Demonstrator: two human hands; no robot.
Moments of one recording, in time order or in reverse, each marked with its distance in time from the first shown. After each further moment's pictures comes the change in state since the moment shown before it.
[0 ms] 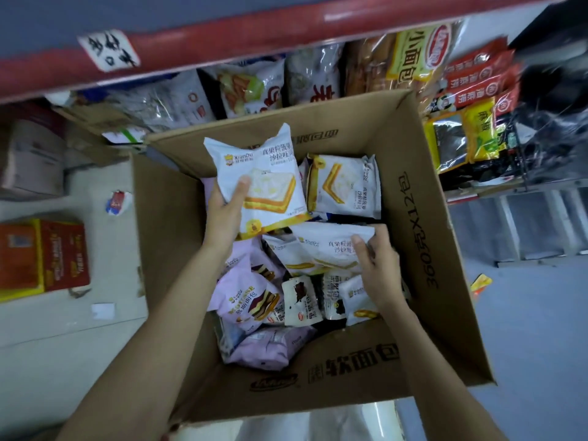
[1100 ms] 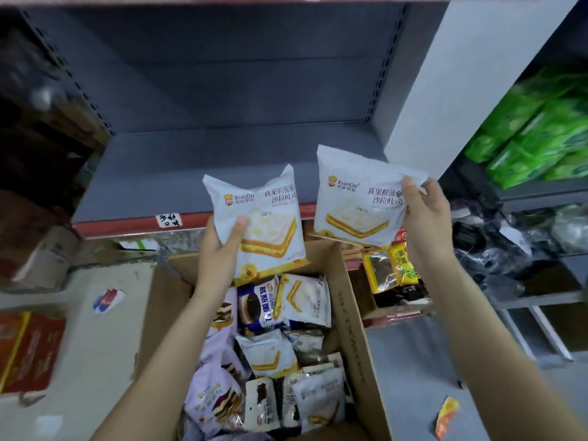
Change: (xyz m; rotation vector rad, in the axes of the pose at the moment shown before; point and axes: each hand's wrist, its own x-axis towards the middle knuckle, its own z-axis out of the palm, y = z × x) left_hand -0.081 0.228 0.063 -0.057 0.092 0.290; right_hand 0.064 -0.236 -0.243 0.695 0.240 -0.282
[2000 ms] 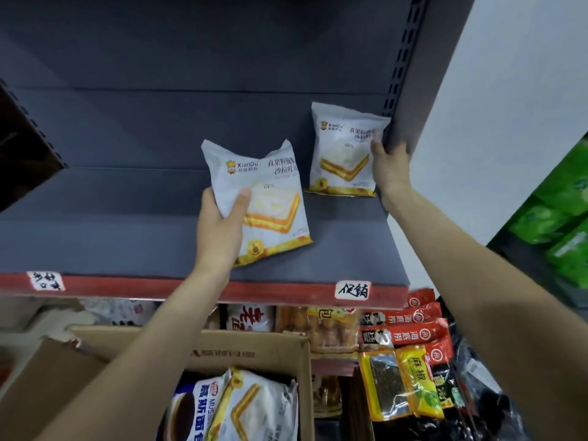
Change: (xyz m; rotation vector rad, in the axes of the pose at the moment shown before) left_hand 0.154 -0.024 0.162 0.007 0.259 0.196; right_hand 0.314 0.086 0.035 -0.377 -0.056 -0.117
